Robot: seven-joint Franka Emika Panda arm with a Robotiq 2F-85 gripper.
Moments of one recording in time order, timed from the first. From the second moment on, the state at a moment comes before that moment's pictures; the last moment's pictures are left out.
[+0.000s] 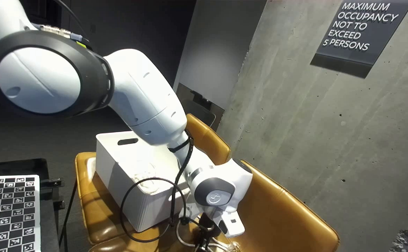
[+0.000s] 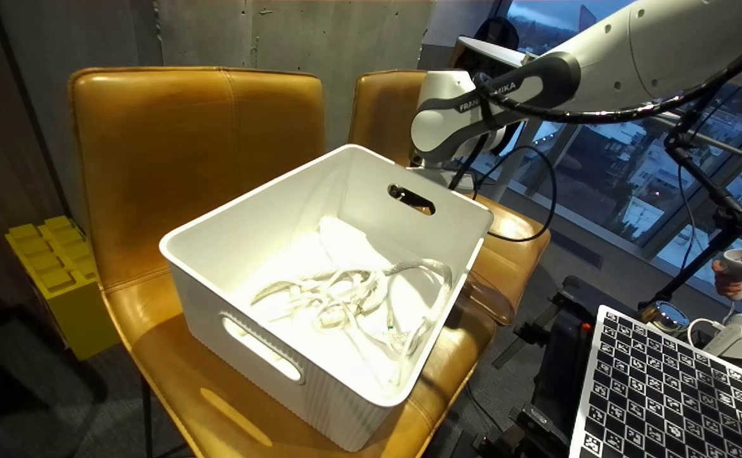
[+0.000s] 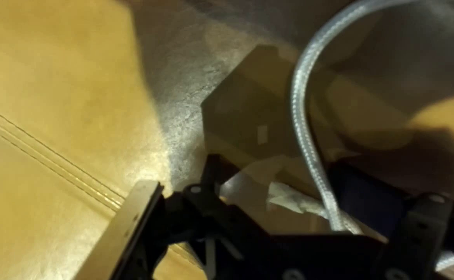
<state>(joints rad) -0.14 1.21 -0.19 -1.13 0.12 2.19 0.62</state>
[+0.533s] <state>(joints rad) -0.19 1.24 -0.20 -1.11 0.12 2.14 0.62</state>
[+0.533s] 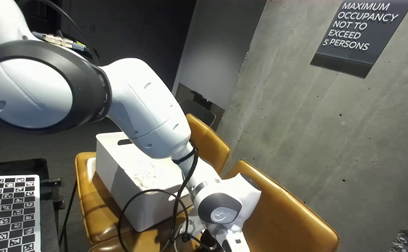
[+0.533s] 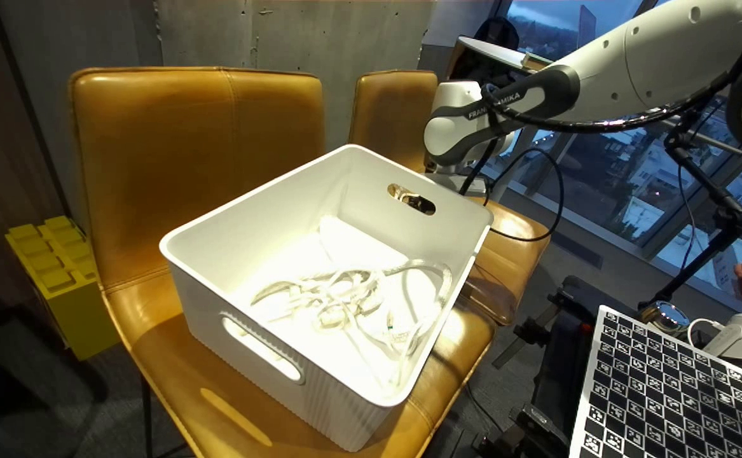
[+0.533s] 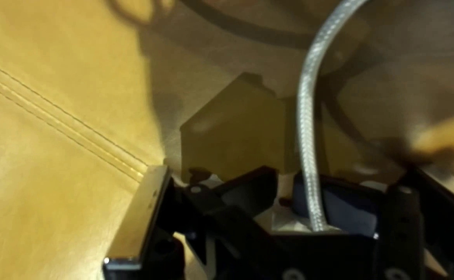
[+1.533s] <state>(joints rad) -0.08 0.90 -0.29 -1.38 -0.04 2.11 0.57</state>
